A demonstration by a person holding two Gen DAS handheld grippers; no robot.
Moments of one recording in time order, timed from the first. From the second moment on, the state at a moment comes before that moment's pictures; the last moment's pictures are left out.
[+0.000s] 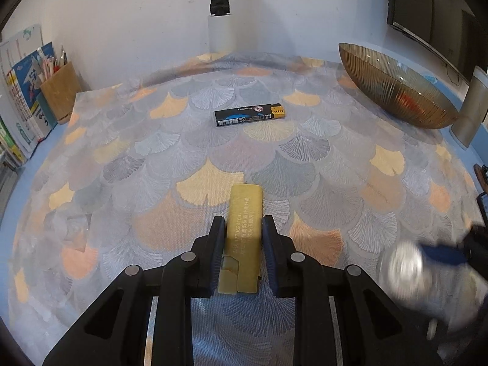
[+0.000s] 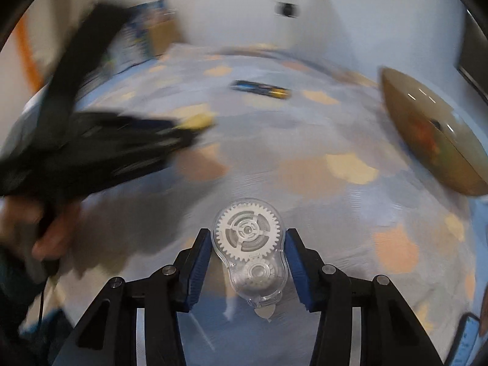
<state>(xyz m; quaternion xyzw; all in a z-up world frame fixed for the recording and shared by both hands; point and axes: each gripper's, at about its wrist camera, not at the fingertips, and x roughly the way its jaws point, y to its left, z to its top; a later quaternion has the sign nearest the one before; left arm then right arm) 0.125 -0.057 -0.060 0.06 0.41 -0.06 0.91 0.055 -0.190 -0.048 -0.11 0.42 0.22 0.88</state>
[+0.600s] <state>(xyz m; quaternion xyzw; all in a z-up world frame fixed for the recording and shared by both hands) 0.165 -0.168 0.042 0.10 0.32 -0.16 0.93 0.090 -0.332 0.036 -0.03 0.37 0.09 0.93</state>
